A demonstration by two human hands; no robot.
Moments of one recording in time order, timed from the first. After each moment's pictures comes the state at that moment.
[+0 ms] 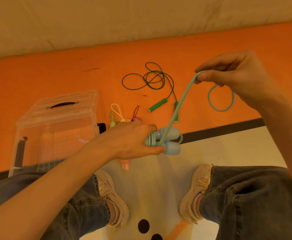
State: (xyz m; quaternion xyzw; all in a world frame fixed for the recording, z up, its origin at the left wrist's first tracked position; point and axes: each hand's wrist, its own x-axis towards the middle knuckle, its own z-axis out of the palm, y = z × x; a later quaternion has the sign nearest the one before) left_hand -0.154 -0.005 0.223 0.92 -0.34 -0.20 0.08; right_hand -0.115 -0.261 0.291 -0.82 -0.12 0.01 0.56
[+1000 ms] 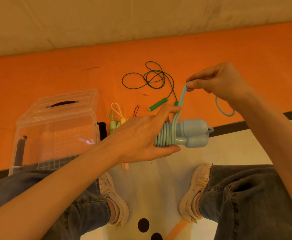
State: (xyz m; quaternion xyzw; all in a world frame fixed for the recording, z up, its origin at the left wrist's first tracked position) left_hand -0.170 -0.017 0.242 0.88 -0.39 -0.07 0.27; right_hand -0.102 -0.245 0.269 -0.87 0.03 0.06 0.49
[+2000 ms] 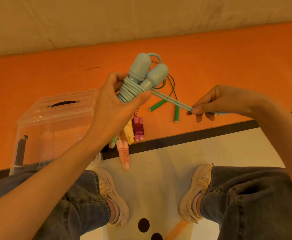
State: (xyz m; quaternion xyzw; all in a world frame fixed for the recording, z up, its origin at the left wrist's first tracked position) left_hand -0.145 0.002 0.251 0.79 -0.03 0.03 0.61; right_hand -0.119 -0.261 0.274 -0.86 -0.02 0.34 0.38
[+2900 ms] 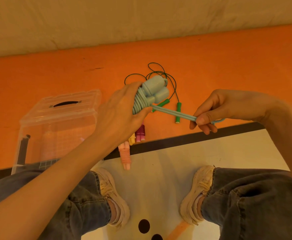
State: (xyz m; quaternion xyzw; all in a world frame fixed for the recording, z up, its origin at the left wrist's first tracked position) left_hand -0.144 0.006 0.234 0.95 -0.15 0.09 0.26; right_hand -0.128 -0.256 0.288 -0.77 -0.16 0.43 0.45
